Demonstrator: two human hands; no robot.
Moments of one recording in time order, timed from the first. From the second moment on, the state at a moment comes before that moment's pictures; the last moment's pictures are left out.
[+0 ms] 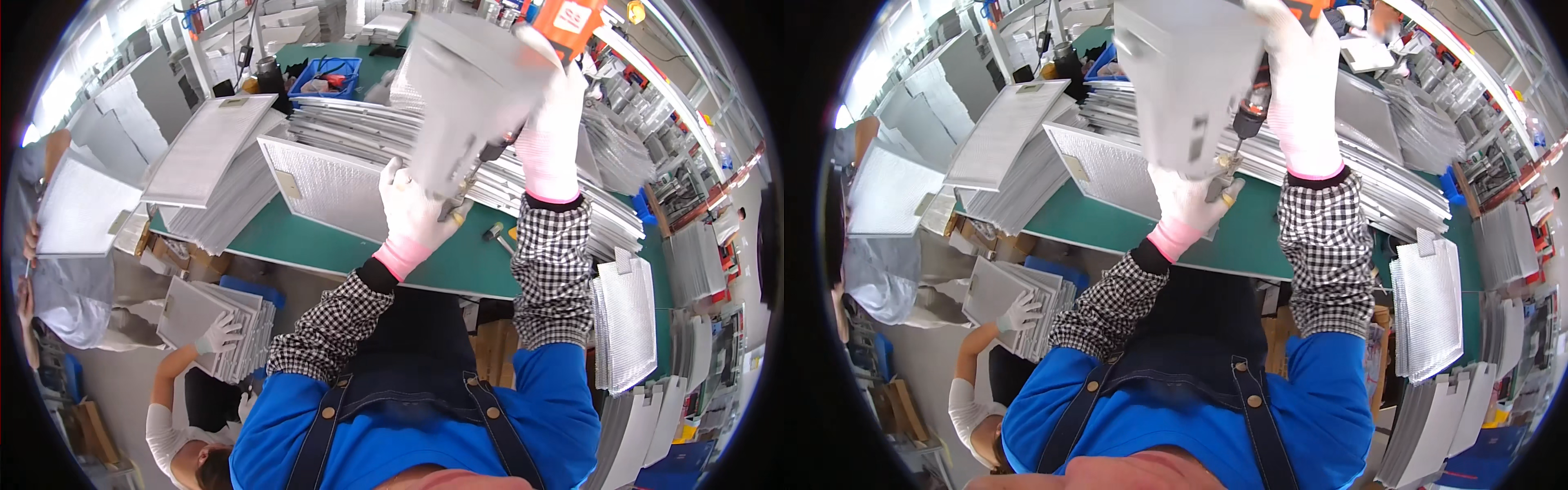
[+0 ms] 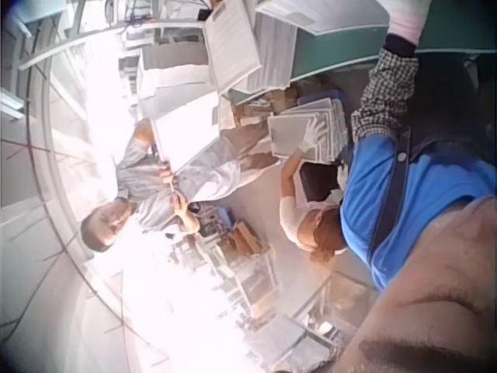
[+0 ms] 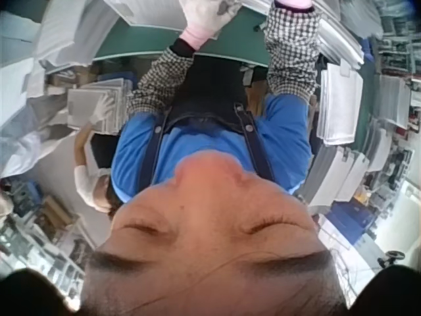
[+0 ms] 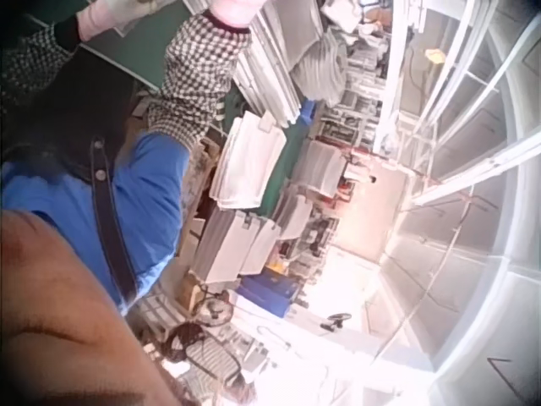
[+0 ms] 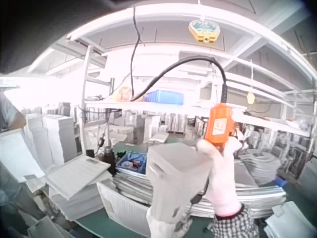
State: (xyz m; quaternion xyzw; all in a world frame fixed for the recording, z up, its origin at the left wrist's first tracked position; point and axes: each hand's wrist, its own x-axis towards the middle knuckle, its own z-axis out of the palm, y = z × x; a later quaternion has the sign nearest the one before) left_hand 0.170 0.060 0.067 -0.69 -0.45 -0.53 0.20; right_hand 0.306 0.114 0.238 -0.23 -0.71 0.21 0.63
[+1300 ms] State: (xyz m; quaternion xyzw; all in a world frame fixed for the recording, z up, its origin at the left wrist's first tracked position) left_hand -0.039 -0.047 -0.094 -0.22 -0.45 -0.76 -0.41; right_hand 0.233 0.123 0.102 -0.35 -0.76 0.51 0.23
